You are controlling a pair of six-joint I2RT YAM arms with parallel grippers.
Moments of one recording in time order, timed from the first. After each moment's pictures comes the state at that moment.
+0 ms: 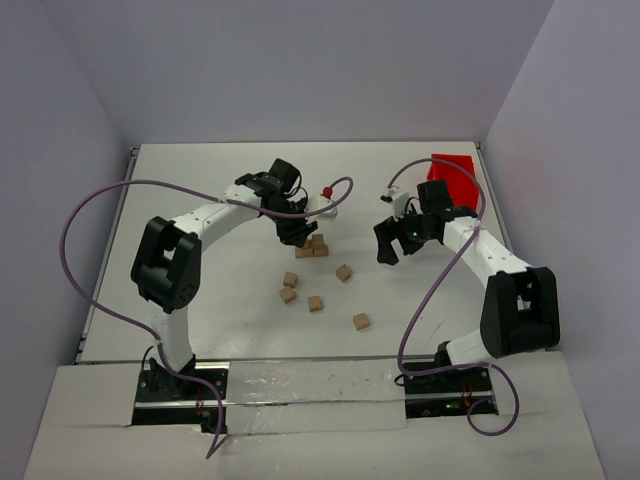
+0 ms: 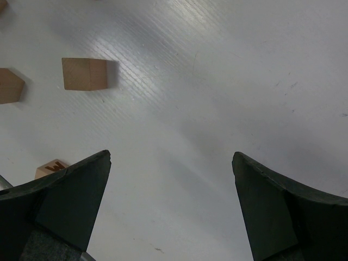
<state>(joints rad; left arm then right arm) -0.59 1.94 1.54 -0.75 0.44 0.79 0.13 1.45 0.96 -0.60 -0.46 -0.37</state>
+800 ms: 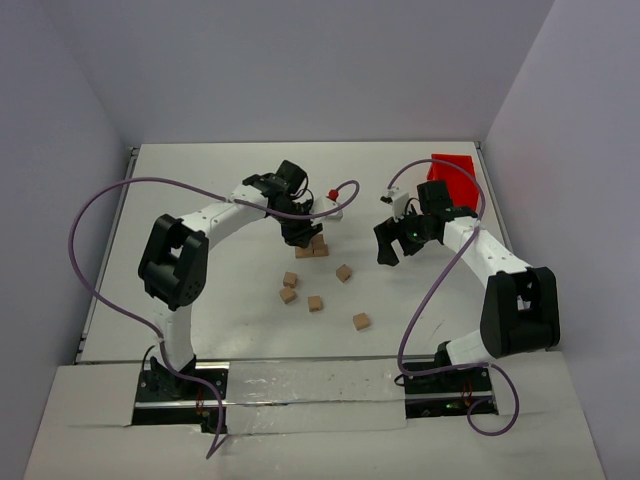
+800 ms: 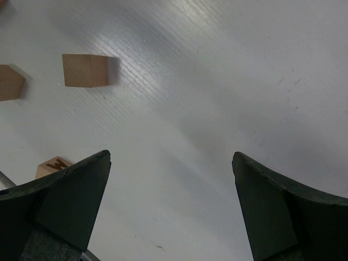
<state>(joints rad) -0.62 1.98 1.57 -0.75 0.42 0.79 0.13 1.45 0.96 -0.61 -0.46 -0.38</state>
